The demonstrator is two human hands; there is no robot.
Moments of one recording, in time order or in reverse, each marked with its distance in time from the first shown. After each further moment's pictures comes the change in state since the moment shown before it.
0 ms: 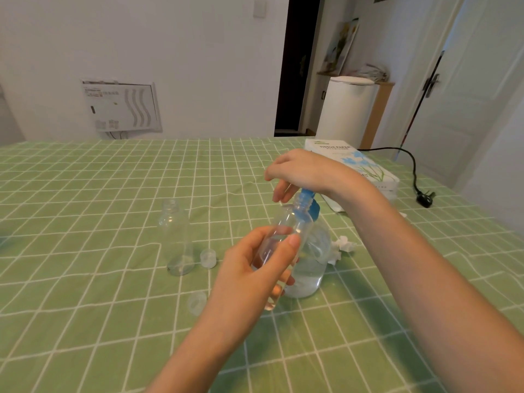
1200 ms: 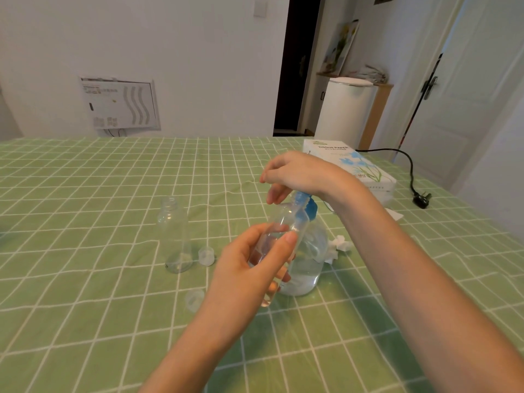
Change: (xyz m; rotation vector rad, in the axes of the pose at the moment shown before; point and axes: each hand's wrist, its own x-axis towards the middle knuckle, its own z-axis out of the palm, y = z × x) left_hand 0.000 -0.001 -0.001 0.004 0.009 0.007; right_hand 0.003 0.003 0.005 0.052 -0.028 -0.009
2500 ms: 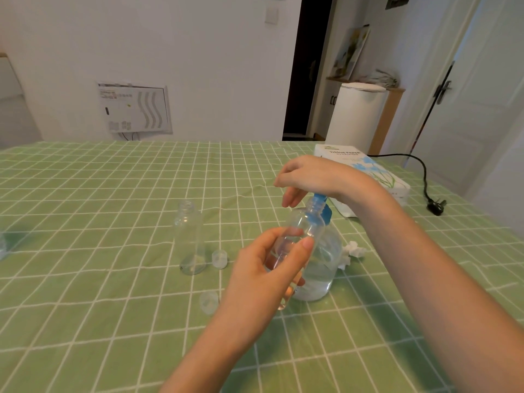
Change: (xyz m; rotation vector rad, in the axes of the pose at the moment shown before) left_hand 0.000 0.000 0.000 0.015 -0.012 0.017; right_hand -0.001 -0.006 -0.006 -0.136 -0.024 -0.016
